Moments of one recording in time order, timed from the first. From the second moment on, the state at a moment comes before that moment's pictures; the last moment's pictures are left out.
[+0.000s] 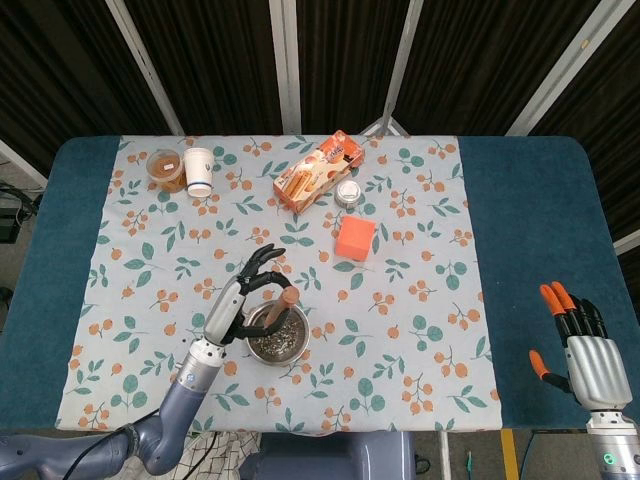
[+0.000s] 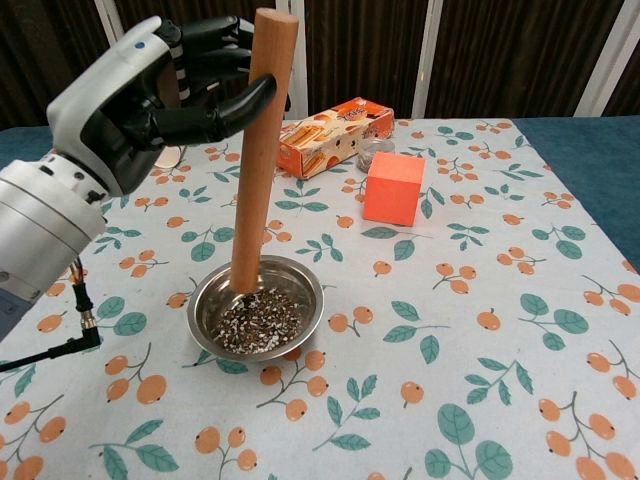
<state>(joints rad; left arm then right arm) -0.59 -1.84 -0.18 -1.42 1.62 1.41 -0.55 0.07 -1.14 0.04 -1.61 -1.53 1.48 0.05</state>
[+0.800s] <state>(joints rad) -0.61 -1.92 -0.12 -1.24 1.63 1.41 -0.63 0.07 -1.13 0.05 -1.61 -1.52 1.47 0.05</state>
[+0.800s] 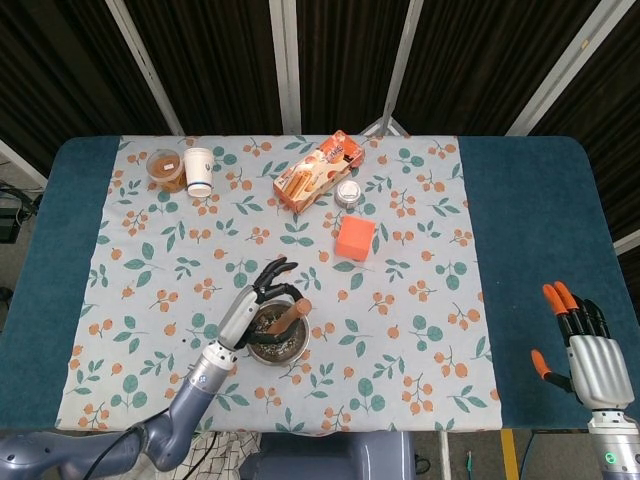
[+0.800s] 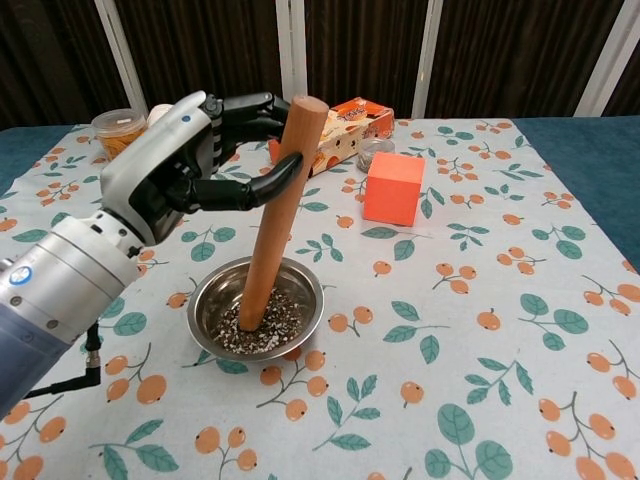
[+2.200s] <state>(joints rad) -0.60 -1.95 -0.11 -1.16 1.67 1.47 -0.75 0.06 -1.14 0.05 -1.61 -1.50 1.47 0.05</state>
